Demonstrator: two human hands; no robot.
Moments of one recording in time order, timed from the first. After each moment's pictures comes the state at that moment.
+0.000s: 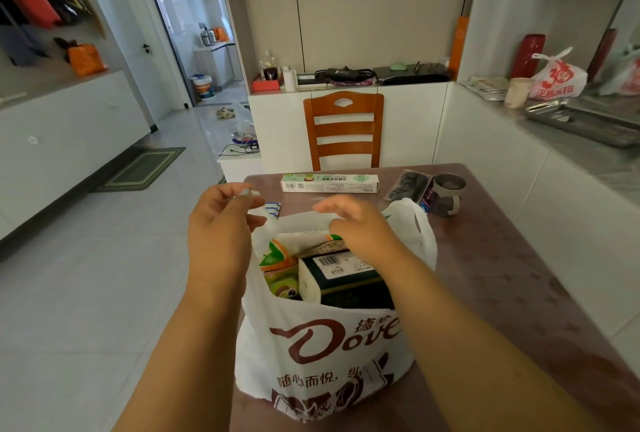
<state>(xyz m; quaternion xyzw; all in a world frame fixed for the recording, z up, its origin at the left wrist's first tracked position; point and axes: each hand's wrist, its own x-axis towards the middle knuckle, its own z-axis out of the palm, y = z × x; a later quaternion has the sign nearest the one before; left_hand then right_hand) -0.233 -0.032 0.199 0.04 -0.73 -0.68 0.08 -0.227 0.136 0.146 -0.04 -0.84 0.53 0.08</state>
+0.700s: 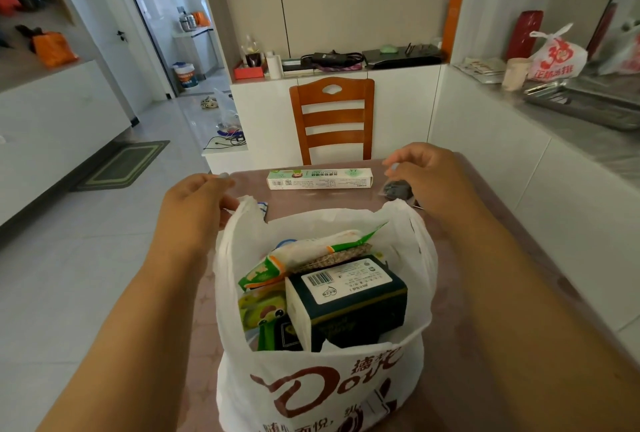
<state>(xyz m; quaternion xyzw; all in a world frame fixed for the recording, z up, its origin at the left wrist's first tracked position) -0.319 -0.025 0.193 0.00 -0.79 -0.61 0.02 -0.250 0.234 0.169 -0.16 -0.81 0.51 0.24</state>
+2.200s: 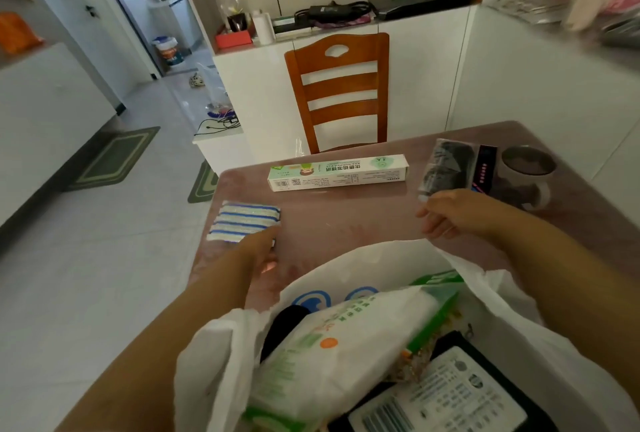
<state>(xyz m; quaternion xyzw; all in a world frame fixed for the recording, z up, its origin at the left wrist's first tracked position) -0.555 0.036 -0.012 0.15 -0.77 -0.55 -0.29 -0.392 0.308 0.044 -0.26 -0.84 0.48 -0.10</state>
